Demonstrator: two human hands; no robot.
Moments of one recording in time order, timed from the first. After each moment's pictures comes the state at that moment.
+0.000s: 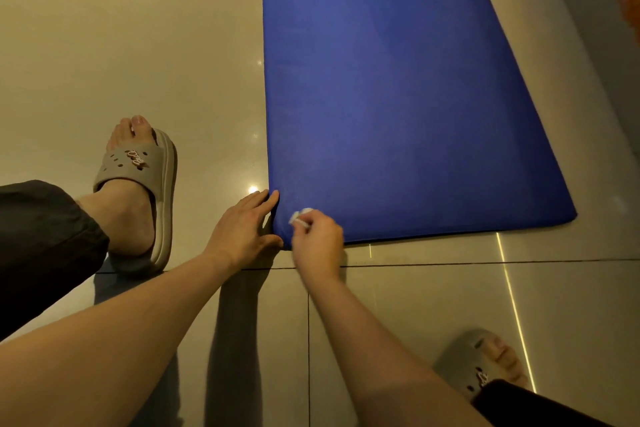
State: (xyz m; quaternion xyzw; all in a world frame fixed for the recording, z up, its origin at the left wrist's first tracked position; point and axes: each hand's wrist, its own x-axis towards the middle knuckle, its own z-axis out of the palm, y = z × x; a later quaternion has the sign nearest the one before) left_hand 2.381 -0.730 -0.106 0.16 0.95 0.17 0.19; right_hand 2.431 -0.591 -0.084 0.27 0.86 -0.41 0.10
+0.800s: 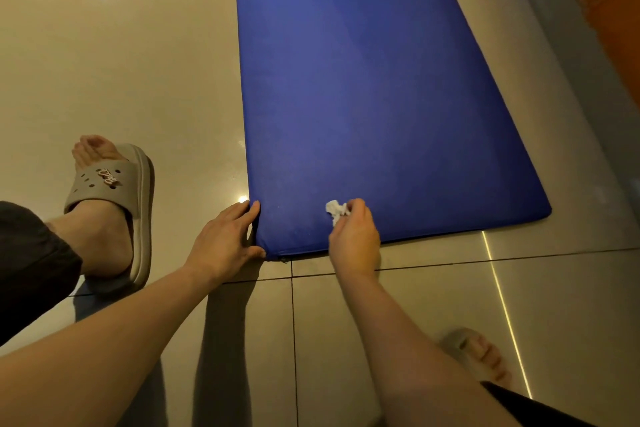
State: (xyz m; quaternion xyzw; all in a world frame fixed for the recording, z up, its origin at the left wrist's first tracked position) left_hand 2.379 -0.732 -0.104 0.16 0.96 0.14 0.20; right_hand 2.425 -0.509 -0.090 0.31 0.90 -0.30 0.04
